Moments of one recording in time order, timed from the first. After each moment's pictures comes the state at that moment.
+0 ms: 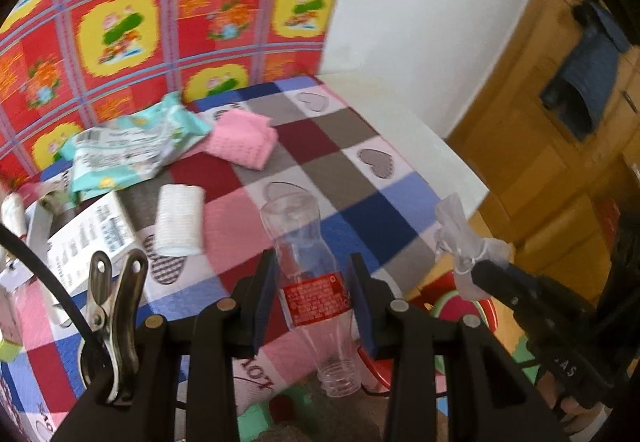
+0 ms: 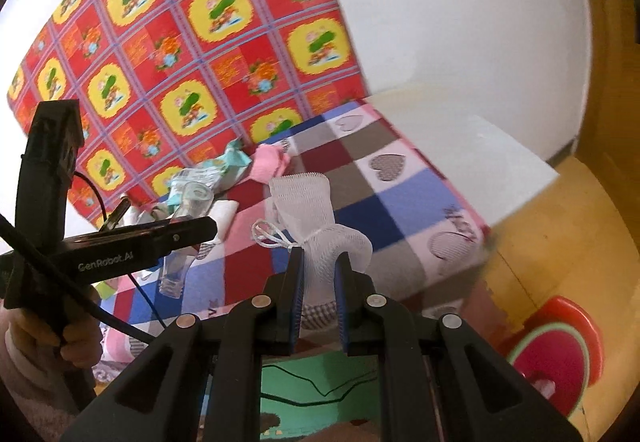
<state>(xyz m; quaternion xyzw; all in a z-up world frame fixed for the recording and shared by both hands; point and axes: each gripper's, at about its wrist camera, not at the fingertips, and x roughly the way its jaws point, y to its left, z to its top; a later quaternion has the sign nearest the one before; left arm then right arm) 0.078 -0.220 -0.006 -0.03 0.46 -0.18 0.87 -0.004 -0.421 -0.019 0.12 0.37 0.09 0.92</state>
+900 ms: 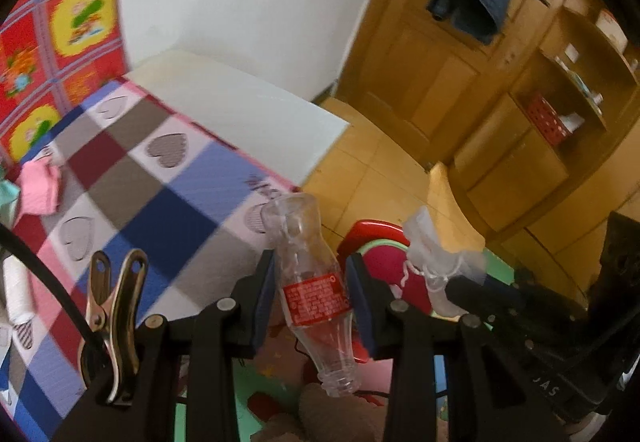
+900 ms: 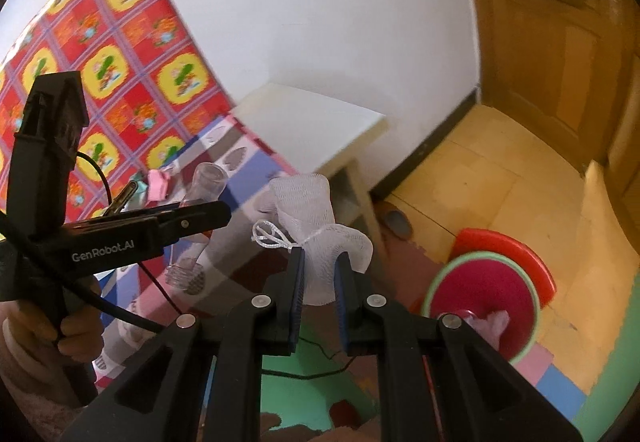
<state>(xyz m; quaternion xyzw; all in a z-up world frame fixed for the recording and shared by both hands) 0.051 -0.398 -0.021 0.07 0.48 -0.36 0.80 -0.094 -0.555 -0.039 0.20 0.38 -0.08 0.90</state>
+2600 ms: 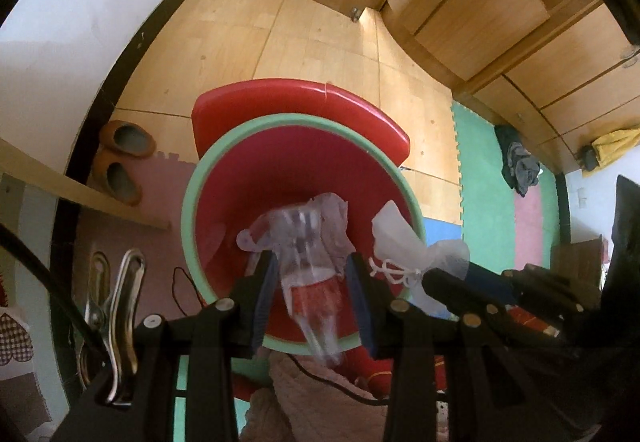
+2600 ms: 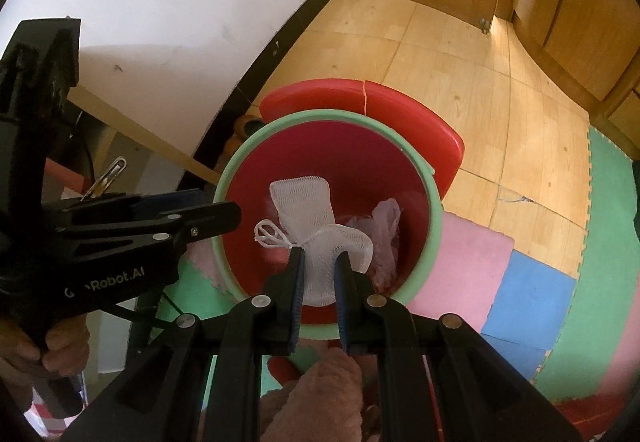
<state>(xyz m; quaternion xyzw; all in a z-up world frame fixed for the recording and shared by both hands) -0.030 -0.673 -0.293 0.24 0.58 -0.47 0.62 -0.163 -0.727 -0.261 0.30 0.50 -0.23 0.77</state>
